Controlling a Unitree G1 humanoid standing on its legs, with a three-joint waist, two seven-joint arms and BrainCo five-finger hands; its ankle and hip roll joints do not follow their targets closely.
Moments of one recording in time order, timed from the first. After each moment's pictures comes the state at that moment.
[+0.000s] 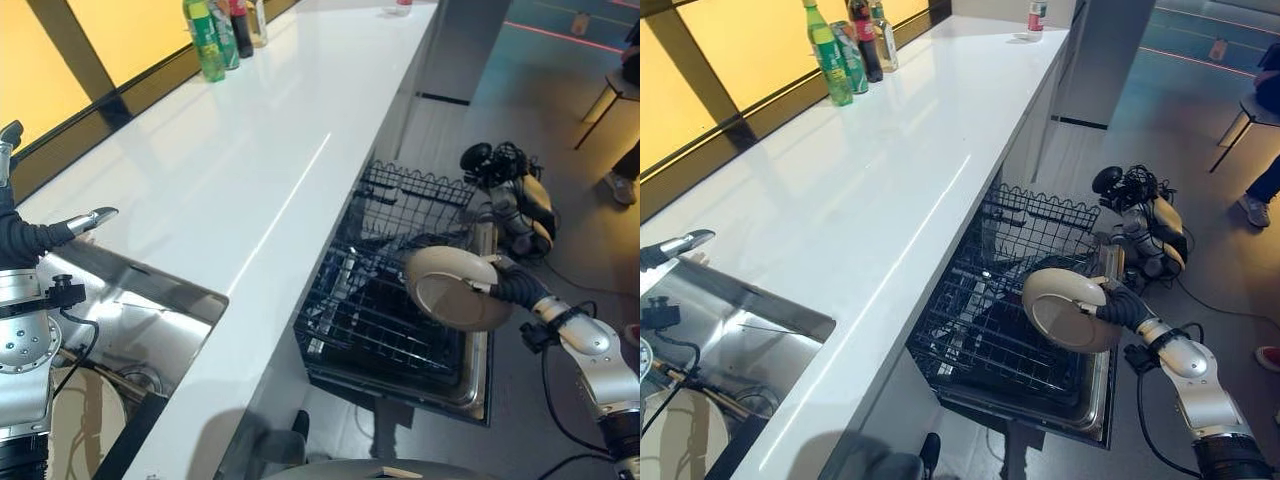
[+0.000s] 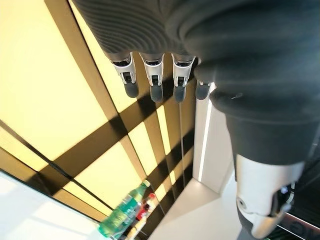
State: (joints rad) left arm 0.08 0.72 0.44 -0.07 0.02 -0.34 0.26; right arm -0.01 -0.71 -0.02 0.22 0.15 -0.21 0.38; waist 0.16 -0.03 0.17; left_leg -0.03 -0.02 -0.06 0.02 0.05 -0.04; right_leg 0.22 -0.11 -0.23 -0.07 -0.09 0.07
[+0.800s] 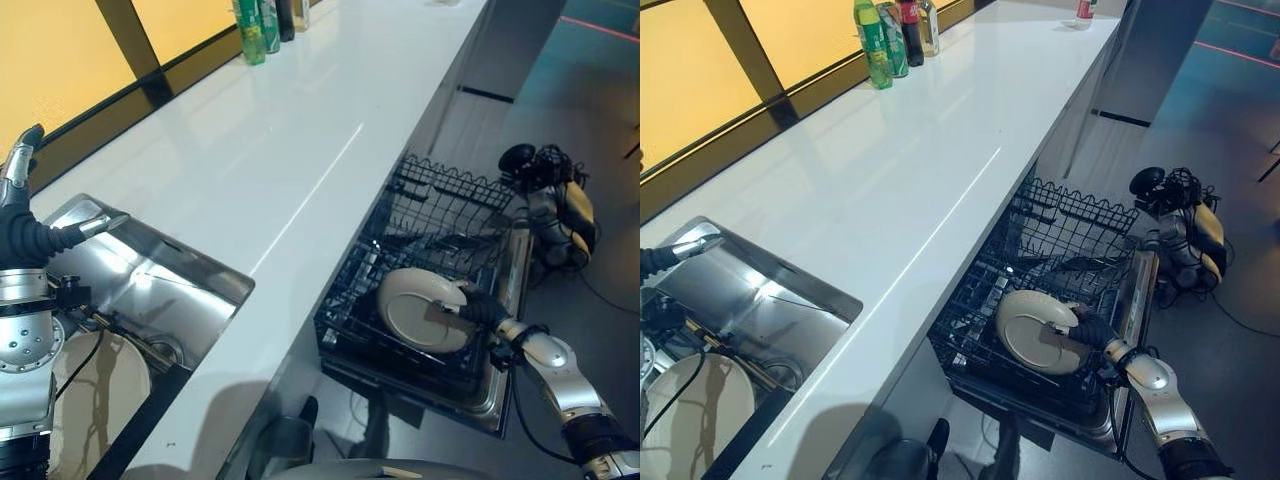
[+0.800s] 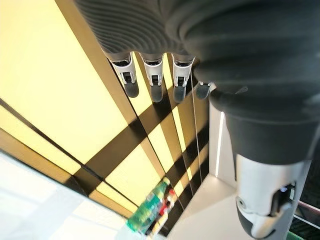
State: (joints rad) left arm 0.08 0.72 0.40 -0.09 0.02 -0.34 0.21; right arm -0.04 -0.60 0.11 0.40 0.25 -0.17 0.43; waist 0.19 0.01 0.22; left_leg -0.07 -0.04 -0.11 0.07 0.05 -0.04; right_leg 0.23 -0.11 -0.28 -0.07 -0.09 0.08
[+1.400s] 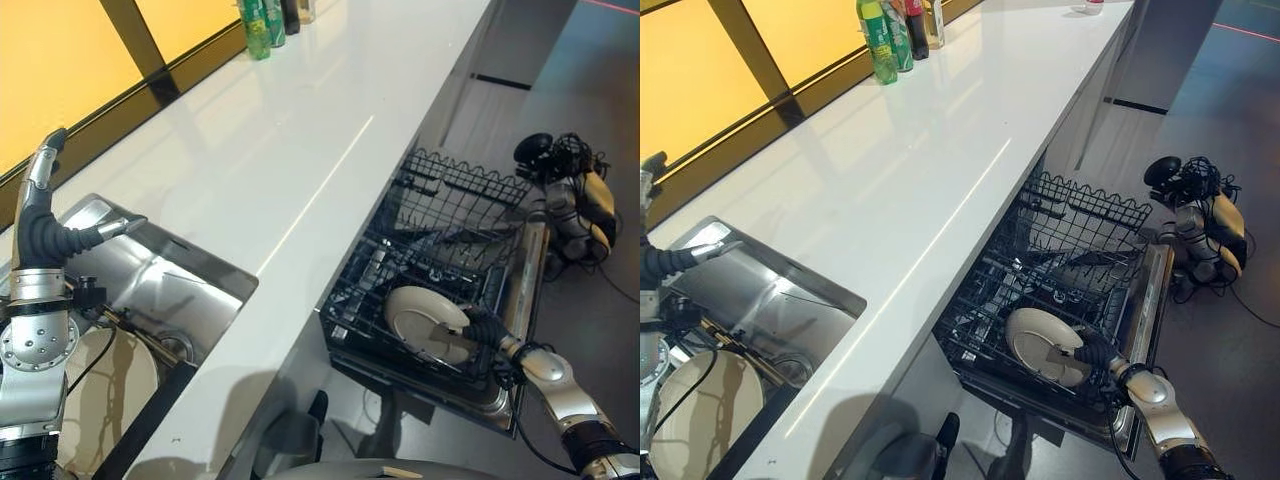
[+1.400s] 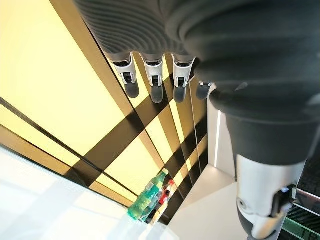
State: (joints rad) left arm 0.09 0.72 0.37 -0.12 0.02 -0.33 0.22; right arm -0.04 -0.59 0.13 0.54 0.14 -0.17 0.38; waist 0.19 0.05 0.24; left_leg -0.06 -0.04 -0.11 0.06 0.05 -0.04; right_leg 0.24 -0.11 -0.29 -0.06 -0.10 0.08
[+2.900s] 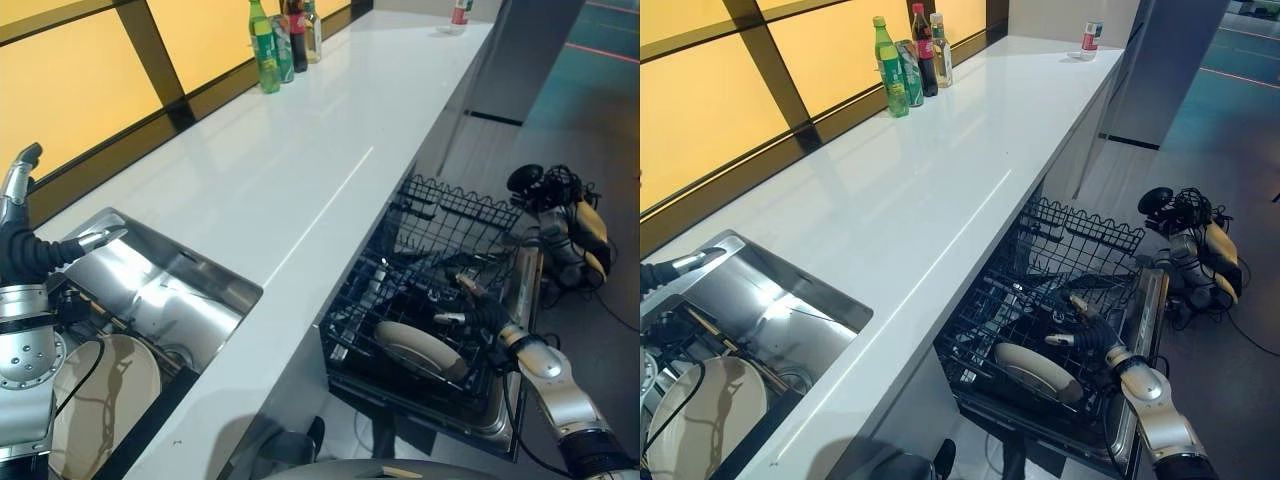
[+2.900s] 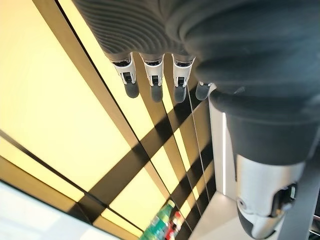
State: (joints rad) left arm 0.19 0.70 0.48 -0.11 0.03 -0.30 0.26; right arm 0.04 -0.55 0.00 0.15 0.05 -0.11 0.23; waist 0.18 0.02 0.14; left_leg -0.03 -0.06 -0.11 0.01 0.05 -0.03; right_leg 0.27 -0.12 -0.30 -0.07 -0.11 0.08
